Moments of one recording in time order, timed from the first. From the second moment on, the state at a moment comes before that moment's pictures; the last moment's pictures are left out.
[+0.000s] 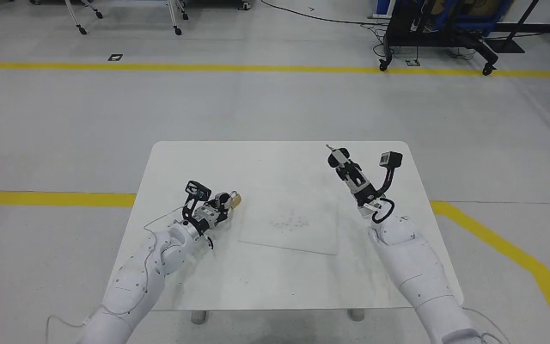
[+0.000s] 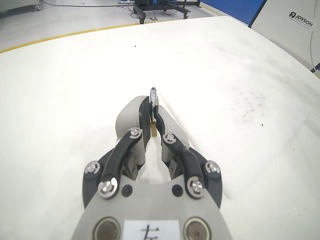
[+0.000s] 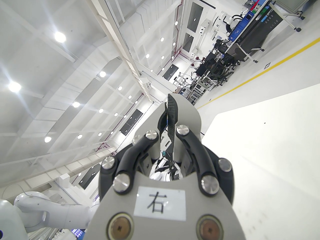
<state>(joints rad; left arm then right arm) 1.12 -1.13 -0.98 -0.99 1.02 -0.51 0.16 -1.15 -1.29 1.25 -1.05 0.19 -0.82 0.34</state>
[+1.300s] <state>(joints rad) 1.09 -1.15 -0.99 -0.98 1.05 -0.59 0.08 -1.16 -1.30 1.28 -1.02 0.21 -0.84 0.34</state>
